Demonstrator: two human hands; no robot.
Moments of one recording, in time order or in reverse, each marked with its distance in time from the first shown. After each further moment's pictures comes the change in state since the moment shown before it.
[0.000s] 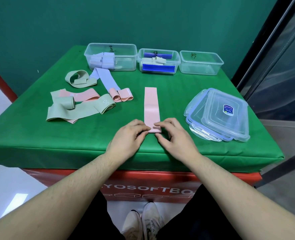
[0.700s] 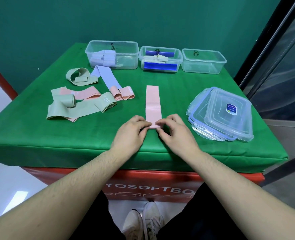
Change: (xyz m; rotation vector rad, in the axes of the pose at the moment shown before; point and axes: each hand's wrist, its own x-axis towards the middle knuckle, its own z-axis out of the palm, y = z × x) left_hand 0.008 0.006 0.002 0.019 0.018 -0.105; right_hand 0.011 -0.006 0.003 0.023 0.012 0.081
